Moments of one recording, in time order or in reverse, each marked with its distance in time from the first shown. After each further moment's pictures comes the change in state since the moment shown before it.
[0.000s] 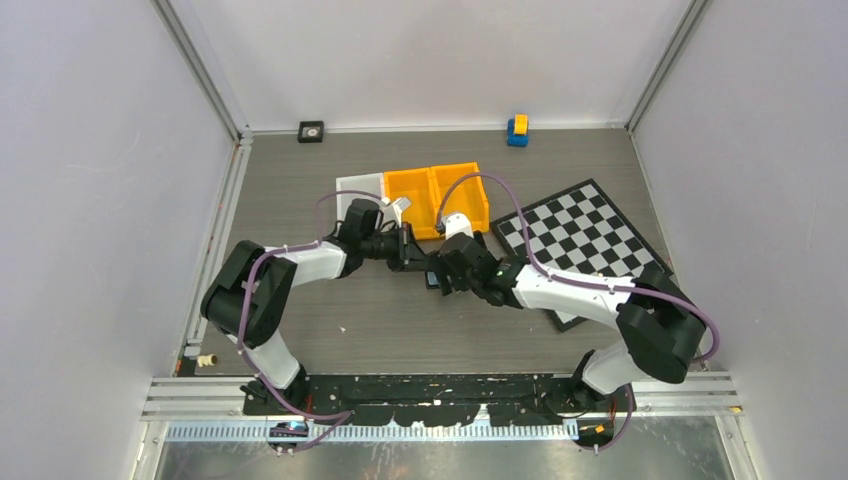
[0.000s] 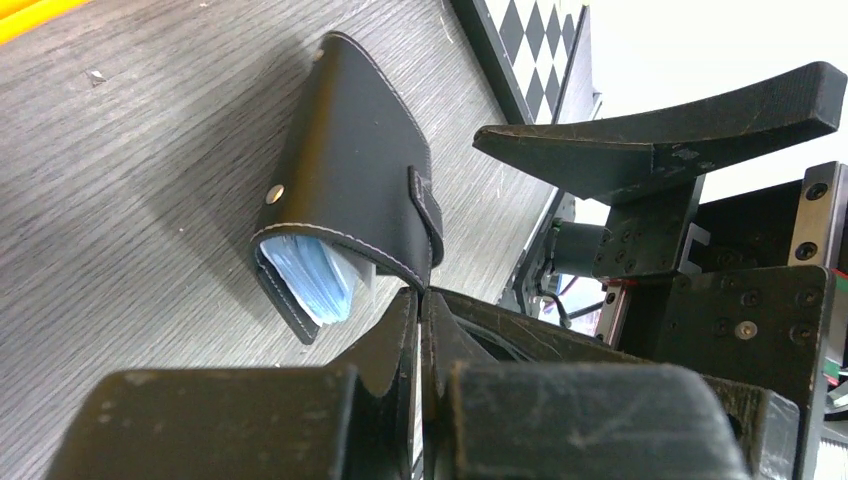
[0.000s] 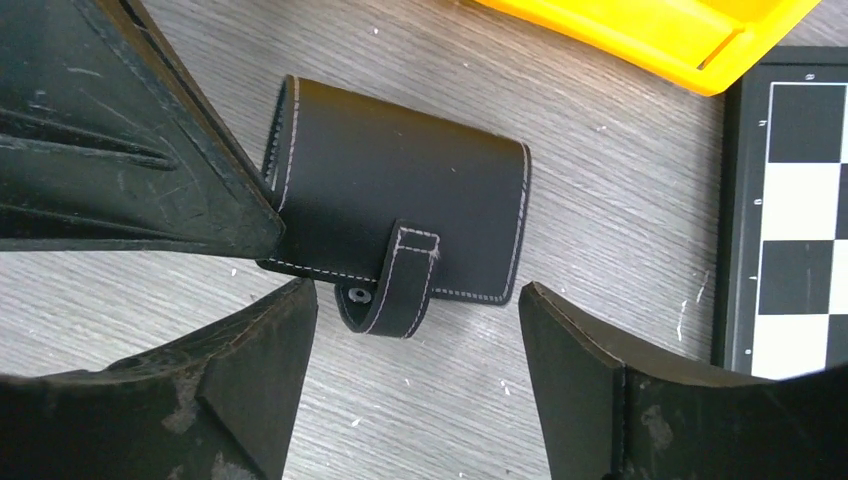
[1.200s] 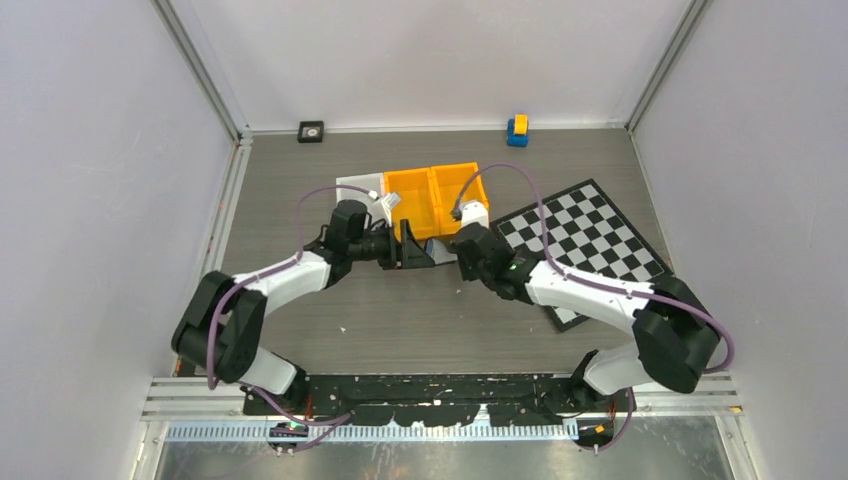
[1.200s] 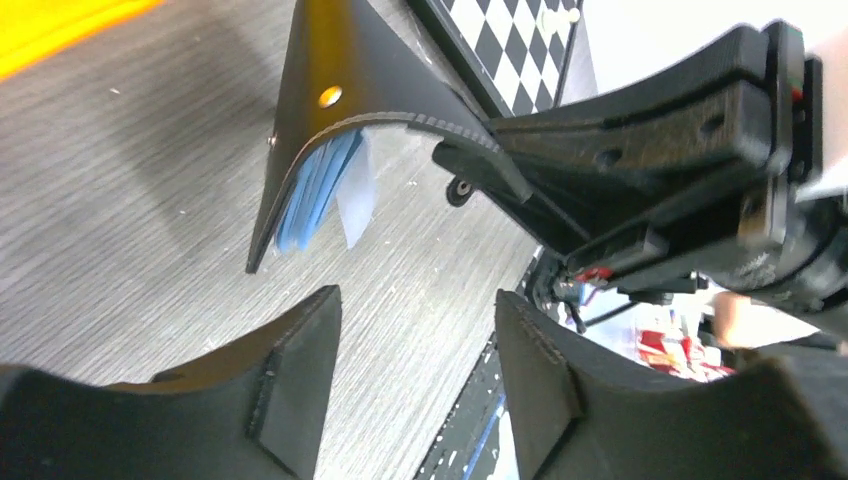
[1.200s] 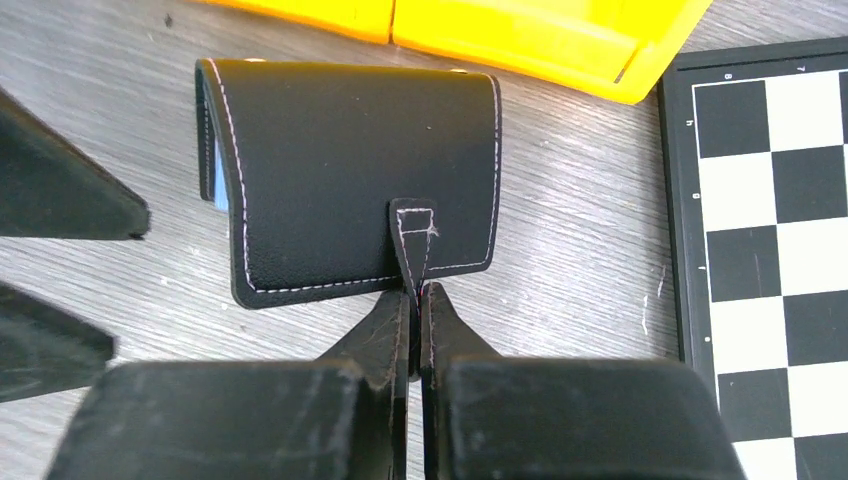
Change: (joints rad) left arm 0.003 -0.171 -0.057 -0.037 -0.067 0.054; right arm -0.032 -0.036 0.001 -0.002 0.053 0.033
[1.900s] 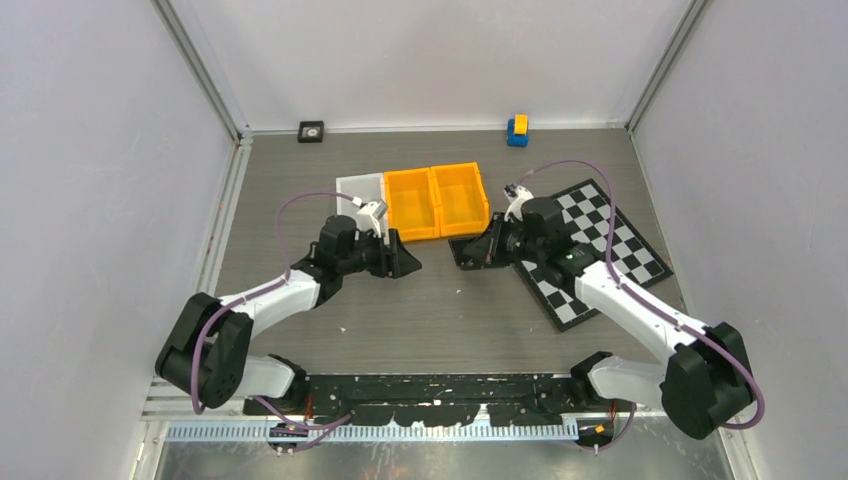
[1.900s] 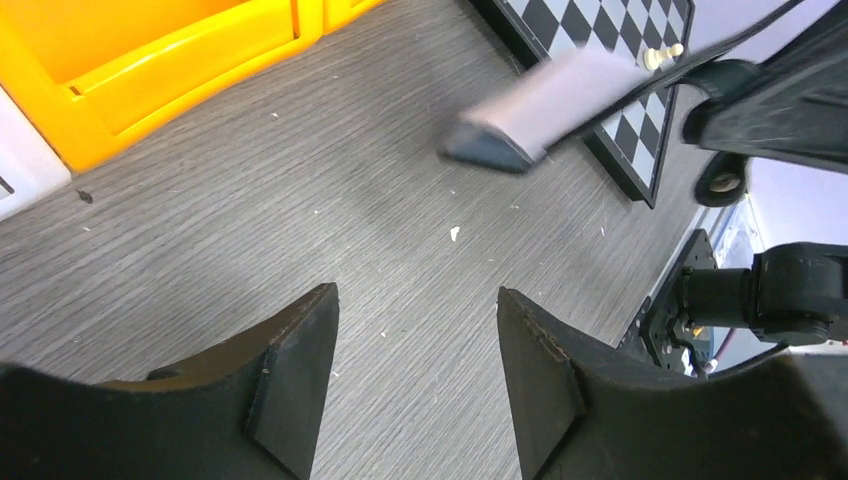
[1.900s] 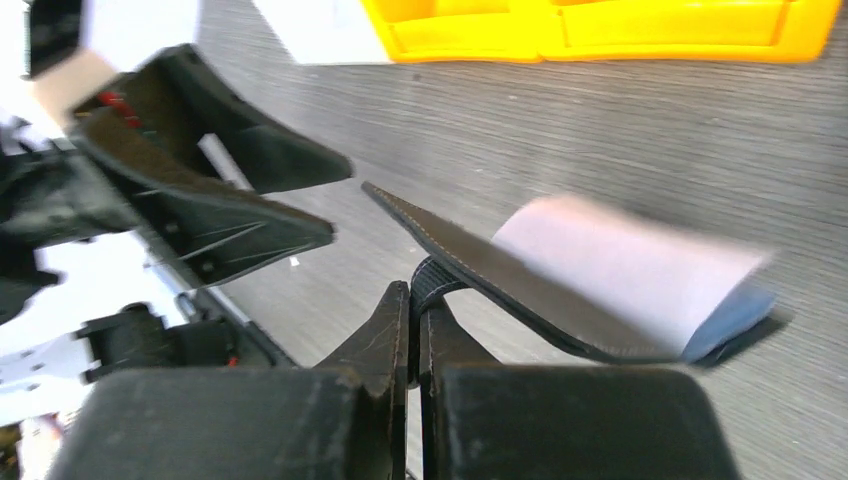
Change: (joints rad) left arm 0.000 -0.174 -0.145 0.033 -0.249 0.166; right arm -0.364 -0.240 -0.089 0.059 -0.715 0.293
